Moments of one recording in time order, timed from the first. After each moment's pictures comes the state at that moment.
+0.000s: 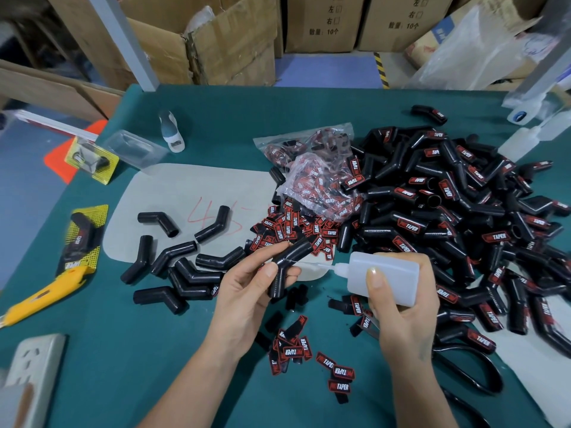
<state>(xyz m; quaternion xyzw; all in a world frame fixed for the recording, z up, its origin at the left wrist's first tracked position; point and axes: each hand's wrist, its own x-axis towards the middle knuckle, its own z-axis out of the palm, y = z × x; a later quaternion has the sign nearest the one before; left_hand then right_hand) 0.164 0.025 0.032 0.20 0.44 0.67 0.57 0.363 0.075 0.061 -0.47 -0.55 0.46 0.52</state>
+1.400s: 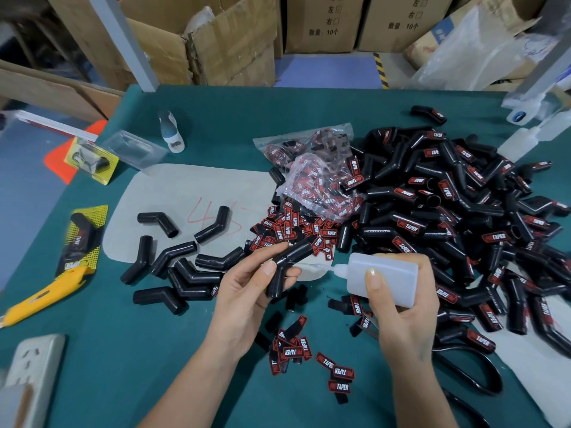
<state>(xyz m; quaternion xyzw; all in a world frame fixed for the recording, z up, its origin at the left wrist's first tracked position) 0.164 0.025 0.033 0.20 0.44 0.67 0.57 0.362 0.075 0.063 -0.47 -0.56 0.44 0.52</state>
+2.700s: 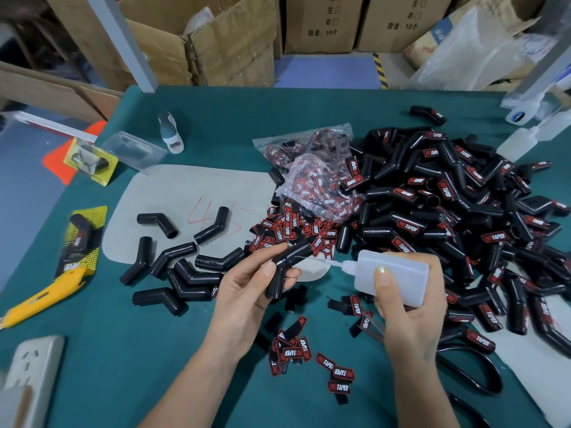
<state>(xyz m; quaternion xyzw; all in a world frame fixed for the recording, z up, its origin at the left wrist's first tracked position) 0.163 0.024 0.031 0.20 0.44 0.67 0.57 0.366 0.077 0.058 -0.47 -0.53 0.45 0.54</state>
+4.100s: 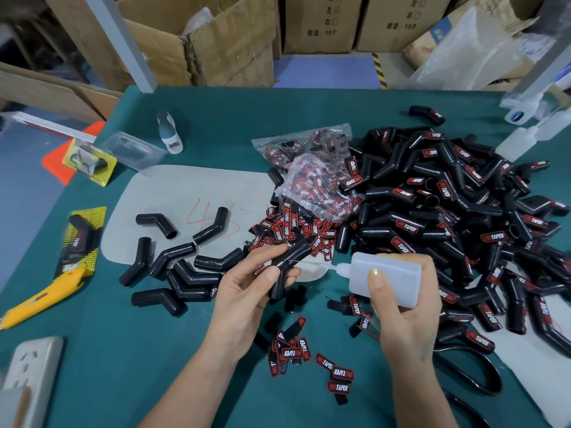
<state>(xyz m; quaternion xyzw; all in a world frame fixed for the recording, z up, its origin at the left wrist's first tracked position) 0.163 0.026 0.027 0.23 0.42 0.68 0.56 0.364 0.076 0.061 -0.47 -0.55 0.44 0.54</state>
